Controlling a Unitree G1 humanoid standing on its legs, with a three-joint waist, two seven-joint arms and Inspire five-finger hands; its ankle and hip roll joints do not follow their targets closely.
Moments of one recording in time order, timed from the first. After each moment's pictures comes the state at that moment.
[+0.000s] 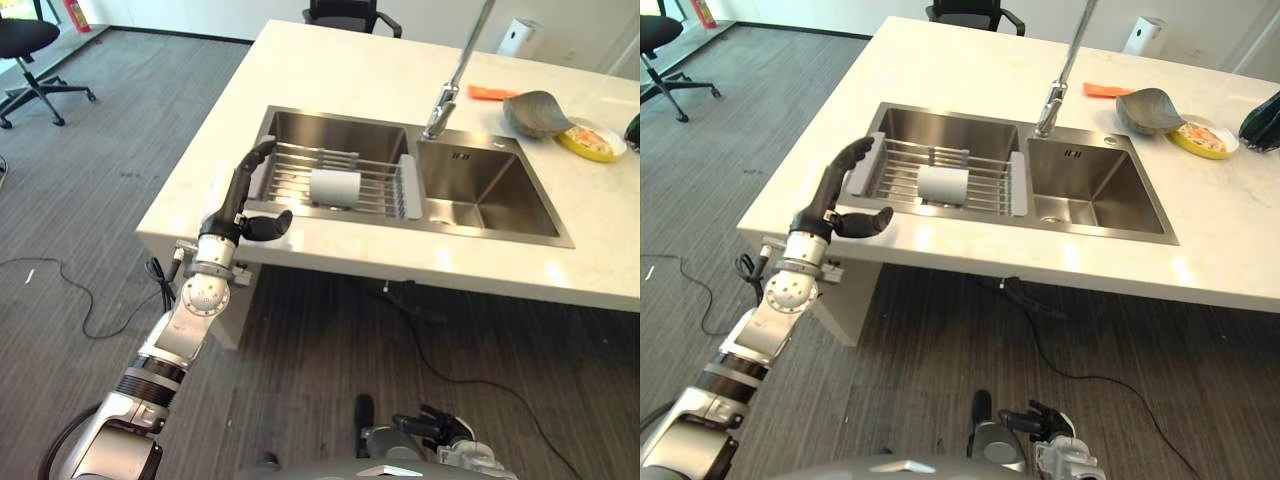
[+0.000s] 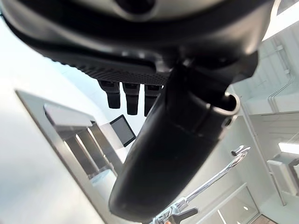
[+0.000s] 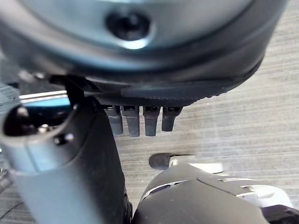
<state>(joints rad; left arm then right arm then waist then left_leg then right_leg) -0.29 0.54 -0.24 0.13 0.11 -0.15 0.27 -0.02 -0.18 0.13 1.20 0.37 -0.06 -0.03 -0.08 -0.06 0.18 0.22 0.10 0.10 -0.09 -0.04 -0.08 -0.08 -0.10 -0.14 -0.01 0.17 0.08</state>
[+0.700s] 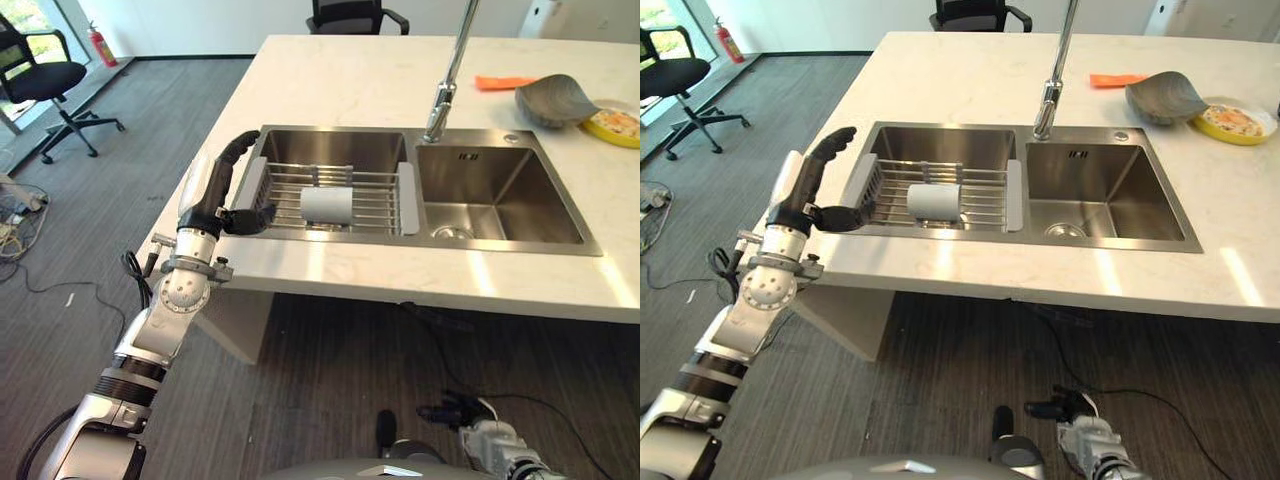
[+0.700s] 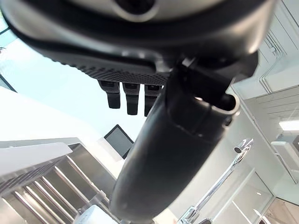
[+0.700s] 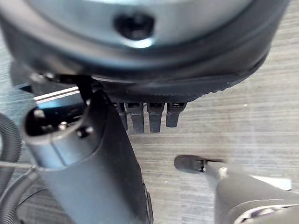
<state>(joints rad) -0.30 0.62 -0.18 0.10 0.09 -0.17 0.26 -0.11 -0.28 0.16 1.17 0.35 -0.04 0.01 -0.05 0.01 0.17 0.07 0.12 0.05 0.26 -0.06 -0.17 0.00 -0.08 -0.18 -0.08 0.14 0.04</state>
